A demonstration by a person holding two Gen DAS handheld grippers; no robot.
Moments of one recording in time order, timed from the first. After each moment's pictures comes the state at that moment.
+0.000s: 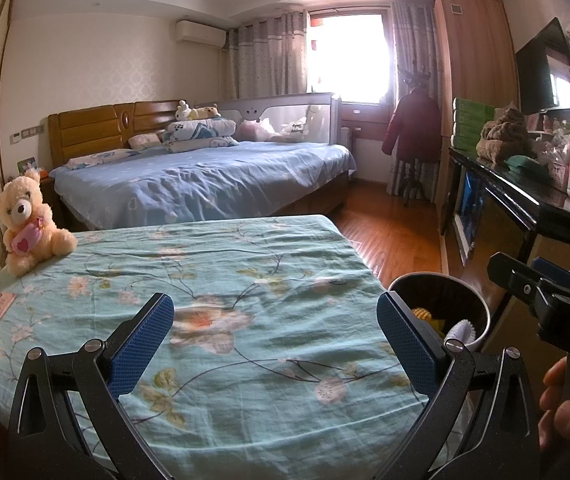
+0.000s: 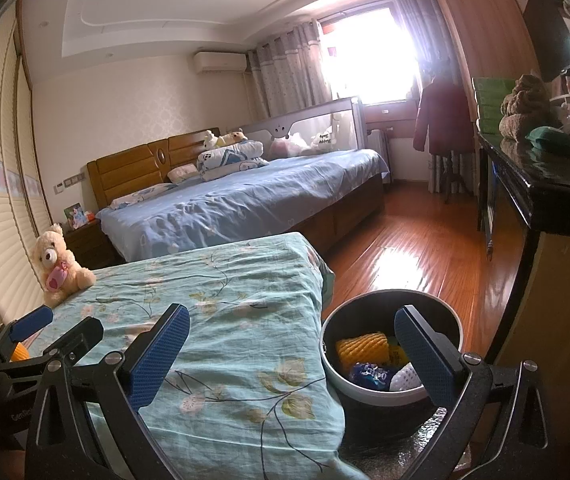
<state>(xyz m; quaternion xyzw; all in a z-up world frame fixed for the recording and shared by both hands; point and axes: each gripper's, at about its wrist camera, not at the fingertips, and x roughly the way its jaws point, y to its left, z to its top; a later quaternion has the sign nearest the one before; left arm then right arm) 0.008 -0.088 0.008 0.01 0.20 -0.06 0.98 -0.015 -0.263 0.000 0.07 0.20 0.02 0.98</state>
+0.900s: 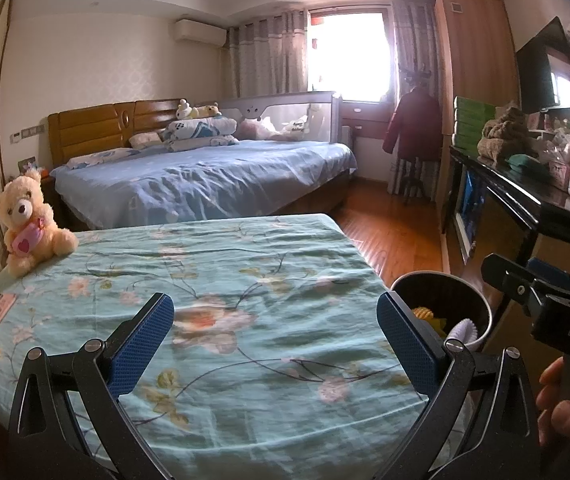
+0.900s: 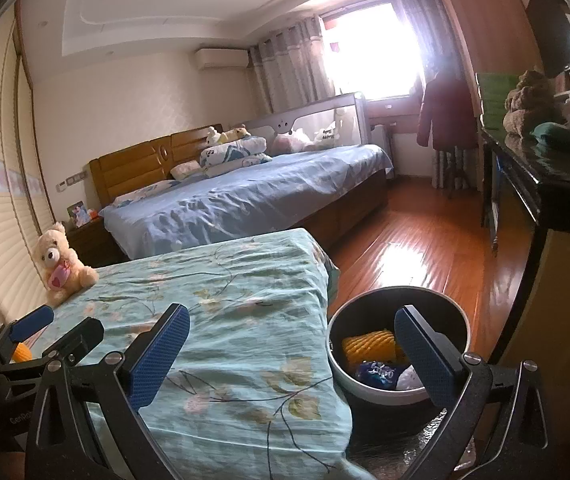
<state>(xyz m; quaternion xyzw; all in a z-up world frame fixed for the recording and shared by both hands) 0.008 -0.087 0.008 0.01 0.20 -0.06 0.98 -0.009 -0.260 -0.001 0.07 0.21 0.03 0.97</state>
